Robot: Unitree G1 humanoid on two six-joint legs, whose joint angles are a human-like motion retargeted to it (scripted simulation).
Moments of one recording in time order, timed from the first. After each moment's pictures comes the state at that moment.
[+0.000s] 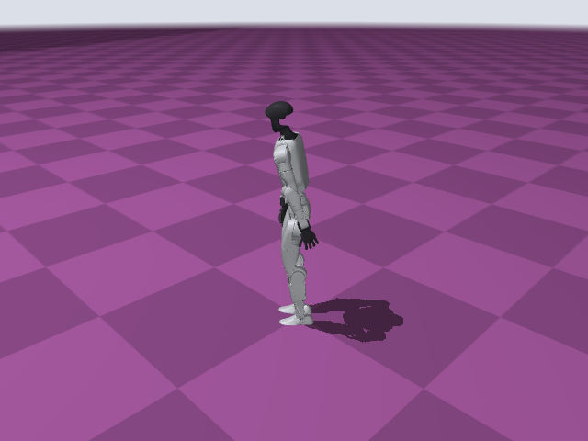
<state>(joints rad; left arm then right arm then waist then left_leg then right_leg) 0.09 0.10 0.48 1.65 0.07 0.02 -0.14 -0.24 -0.01 0.27 1.37 -0.65 0.03 0.28 -0.18 -0.04 0.09 -0.14 -0.08 0.05 0.11 -0.02 0.06 -0.19 0.05 -0.21 0.18 -0.06 -0.08</state>
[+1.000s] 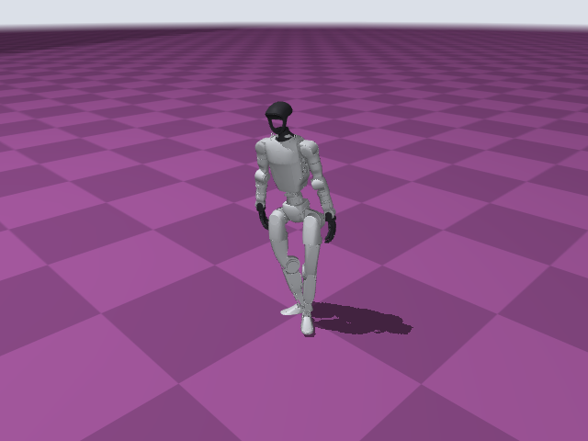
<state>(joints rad) 0.03 0.16 0.39 1.54 0.19 0.01 -0.15 0.01 -0.24 -0.05 1.46 -0.47 0.06 0.24 -0.03 -0.03 0.03 -0.19 -0.03 0.58 0.11 -0.12 0.04 0.01 -0.12 -0.81 0.09 -0.21 -0.06</state>
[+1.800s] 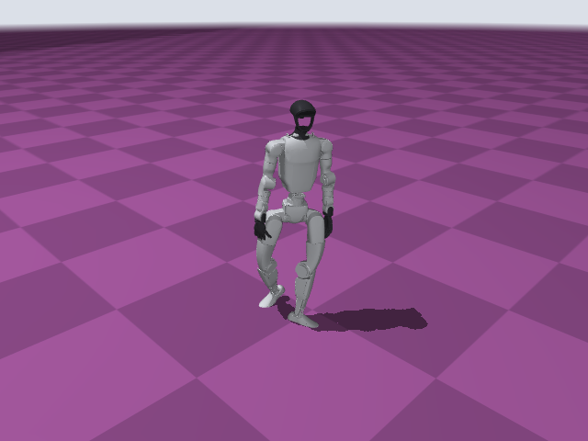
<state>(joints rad) -0.09 0.12 0.31 1.62 0.19 0.01 -0.09 0.04 -0.16 -0.02 1.47 -0.54 0.02 0.28 0.19 0.01 -0.08 -0.12 0.08 0.83 0.04 -0.07 0.12 0.15 -0.24 -0.98 0.47 0.02 -0.09</state>
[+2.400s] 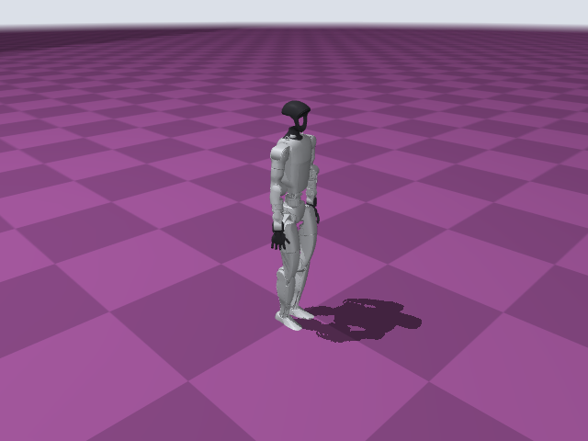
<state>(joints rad) -0.03 0.13 0.25 1.61 0.22 -0.01 -0.12 0.01 -0.14 -0.02 1.40 -0.52 0.03 0.29 -0.07 0.00 -0.02 -0.08 -0.12 0.09 0.10 -0.03 0.10 -0.04 0.01 -0.31 0.09 -0.11 -0.05</state>
